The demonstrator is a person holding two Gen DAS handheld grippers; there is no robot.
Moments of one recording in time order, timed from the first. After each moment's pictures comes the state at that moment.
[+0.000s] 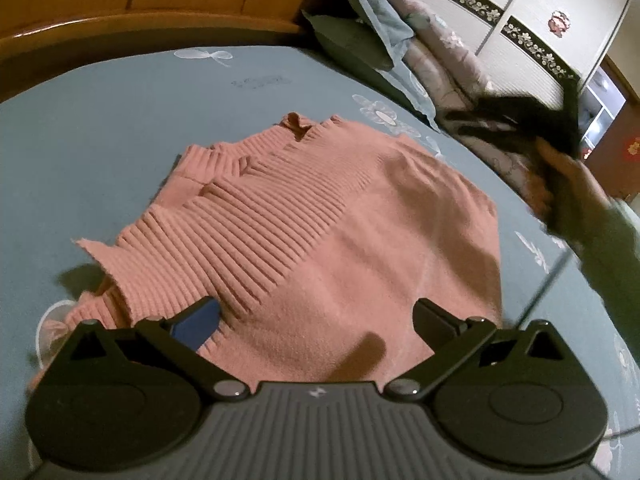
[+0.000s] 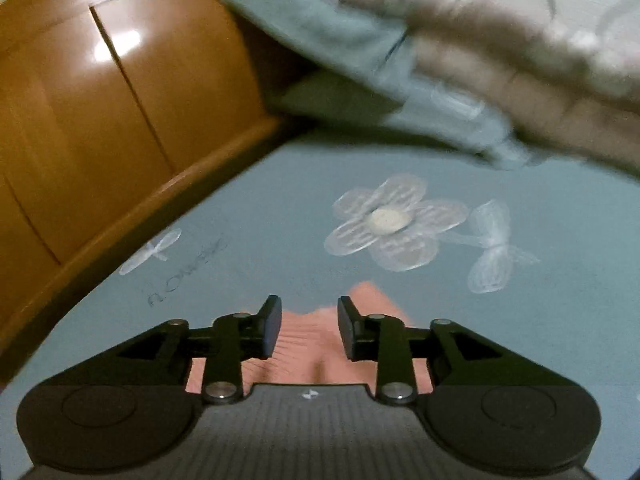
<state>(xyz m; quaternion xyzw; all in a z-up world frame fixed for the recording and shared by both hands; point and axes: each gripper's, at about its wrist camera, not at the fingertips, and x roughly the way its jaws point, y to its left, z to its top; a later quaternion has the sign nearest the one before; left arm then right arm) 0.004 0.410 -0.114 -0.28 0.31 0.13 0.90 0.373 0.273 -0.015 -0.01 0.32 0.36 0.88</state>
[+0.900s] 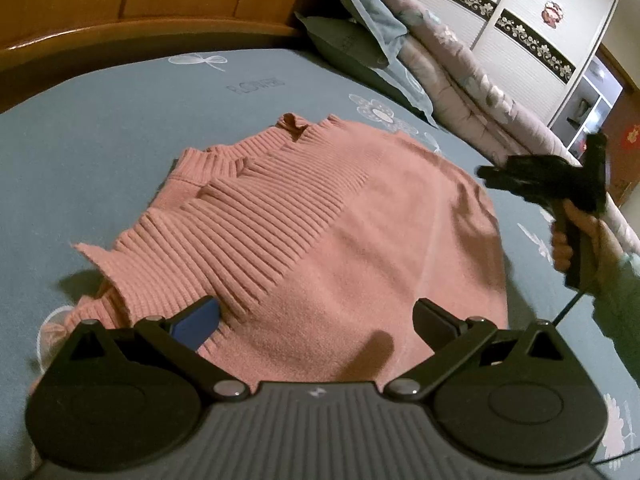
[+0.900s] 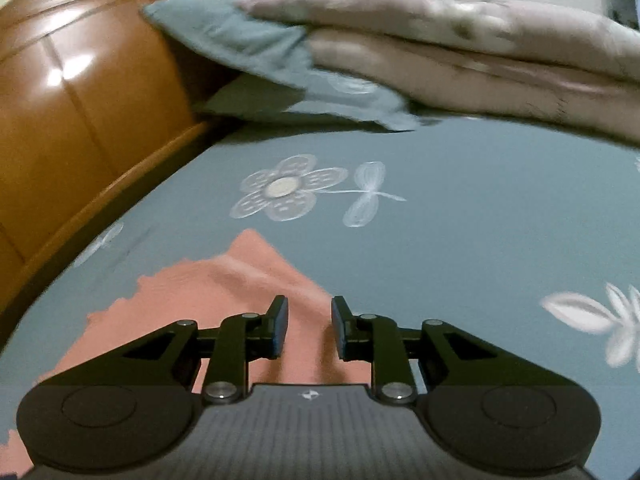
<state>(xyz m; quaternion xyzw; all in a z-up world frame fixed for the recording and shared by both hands) 0.006 0.407 -0.115 -0.26 0.31 0.13 0.91 0.363 0.214 -0.058 0.00 0.35 0.29 0.89</state>
